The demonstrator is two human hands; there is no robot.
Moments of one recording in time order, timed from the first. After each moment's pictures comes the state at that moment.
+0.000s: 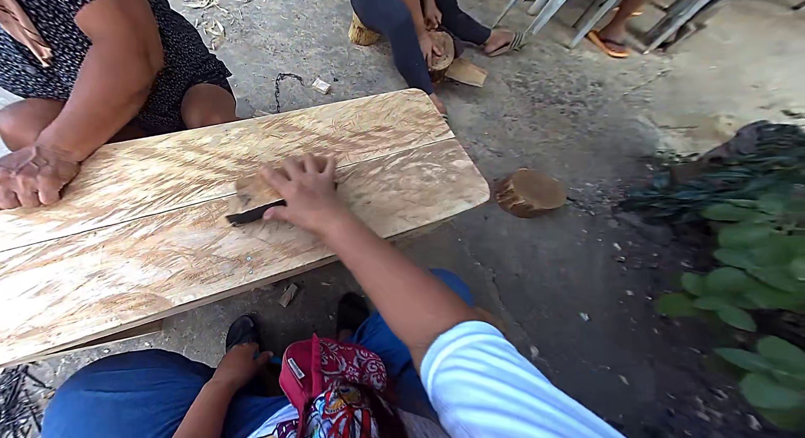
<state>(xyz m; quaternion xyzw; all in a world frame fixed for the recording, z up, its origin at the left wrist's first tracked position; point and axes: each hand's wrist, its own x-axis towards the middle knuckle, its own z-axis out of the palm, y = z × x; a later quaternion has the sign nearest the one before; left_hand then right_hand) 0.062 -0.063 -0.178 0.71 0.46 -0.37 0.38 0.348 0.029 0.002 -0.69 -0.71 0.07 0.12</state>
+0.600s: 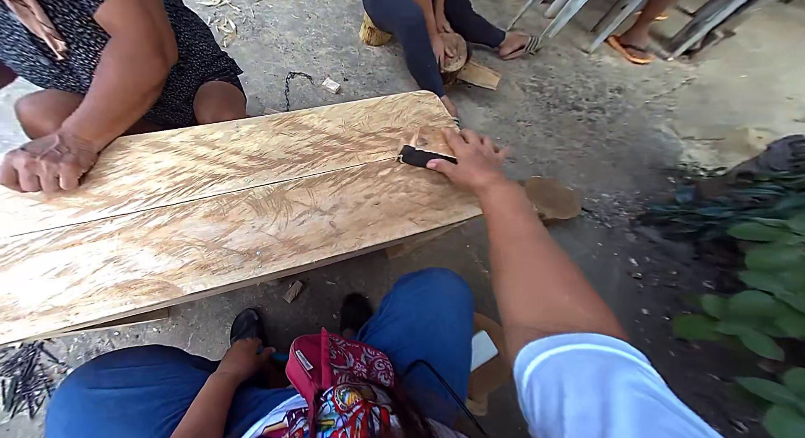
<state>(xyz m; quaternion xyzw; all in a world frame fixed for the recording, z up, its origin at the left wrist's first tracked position) 0.059 -0.069 -0.177 0.69 0.48 -0.37 0.39 0.585 -0.042 0.007 -0.86 -0.50 0.08 0.08</state>
